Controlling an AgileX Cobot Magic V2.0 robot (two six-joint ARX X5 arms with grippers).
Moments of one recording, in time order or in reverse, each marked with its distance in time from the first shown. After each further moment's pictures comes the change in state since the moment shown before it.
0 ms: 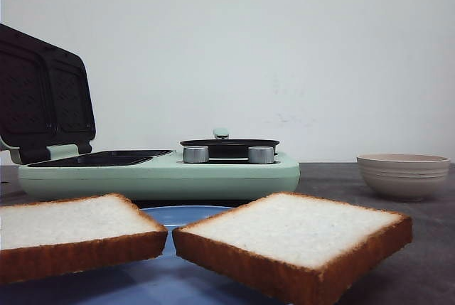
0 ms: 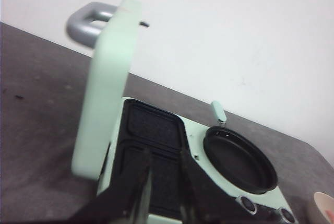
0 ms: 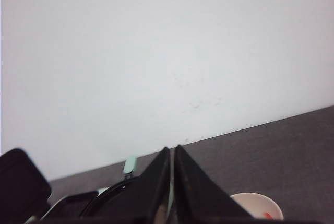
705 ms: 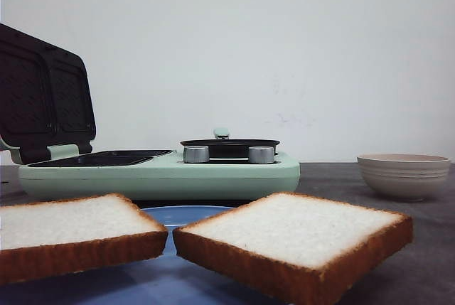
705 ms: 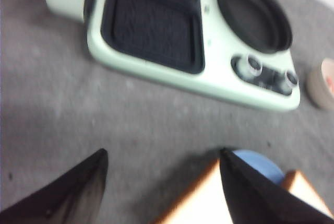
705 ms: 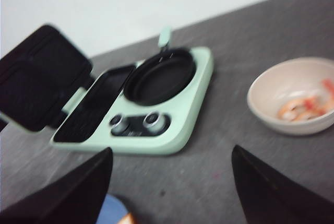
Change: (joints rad) left arm -0.072 0.221 0.194 -0.564 0.137 0.039; right arm 0.072 0.176 0.051 -0.317 -0.241 -0.026
